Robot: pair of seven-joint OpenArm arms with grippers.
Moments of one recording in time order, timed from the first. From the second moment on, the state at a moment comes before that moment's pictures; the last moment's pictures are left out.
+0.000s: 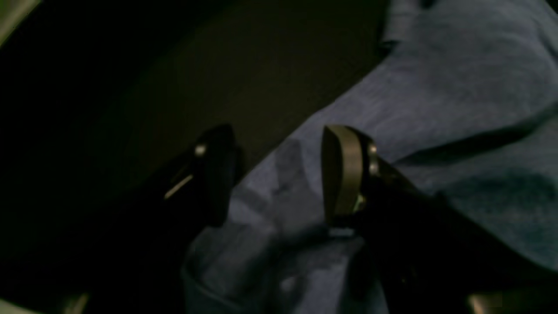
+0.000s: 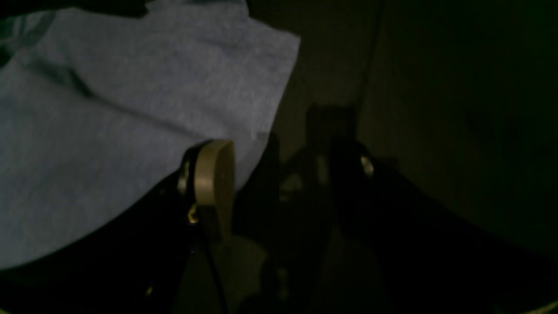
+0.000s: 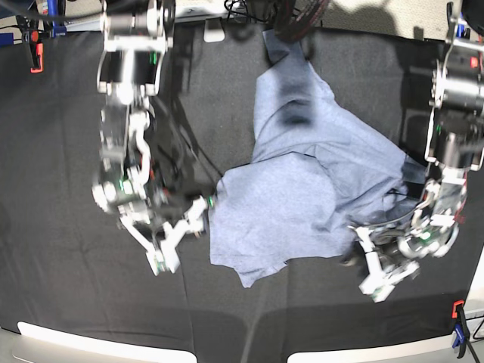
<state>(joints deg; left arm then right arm) -36.9 -18.5 18.0 42.7 -3.1 -35.9 10.8 11.2 -3.1 7.2 89.3 4.7 25.4 -51.2</state>
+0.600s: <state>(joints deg) -43.9 -13.7 26.1 20.8 -1.5 -32.7 6.3 -2.3 -3.1 7.2 104.1 6.3 25.4 -52.3</state>
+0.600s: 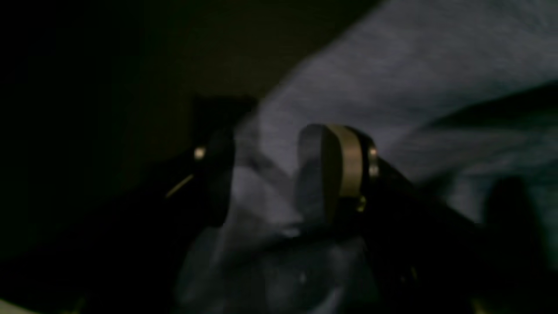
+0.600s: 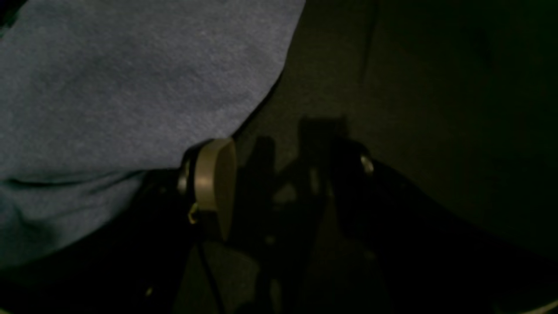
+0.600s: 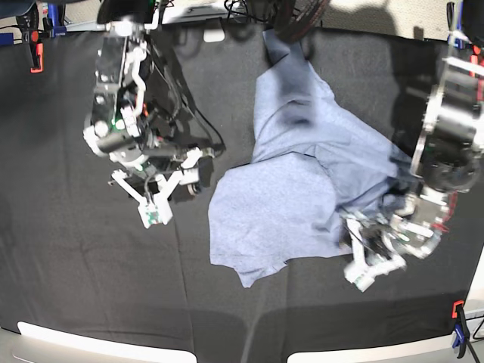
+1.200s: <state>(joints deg) -43.9 -13.0 26.0 17.5 -4.6 -17.1 7.7 -4.6 -3.2 7.2 112.8 6.3 25.4 -53.2</state>
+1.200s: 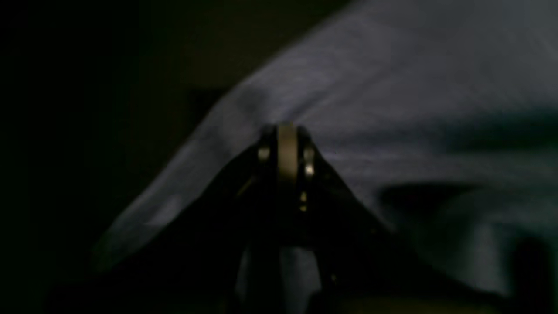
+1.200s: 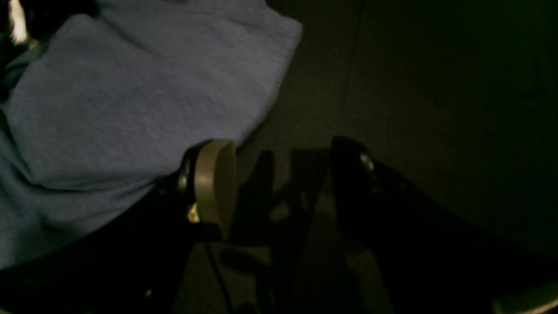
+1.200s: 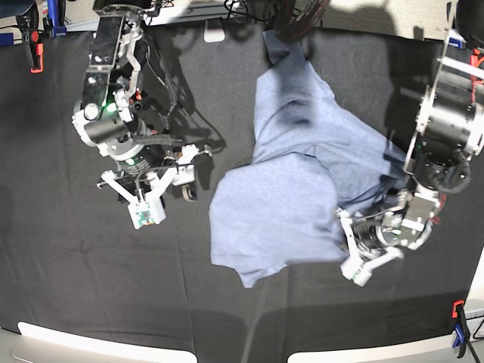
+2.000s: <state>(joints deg) -41.4 -15.6 26.0 17.5 -5.2 -20.4 3.6 -4.6 -3.2 7.2 112.8 10.4 25.4 -56.2</state>
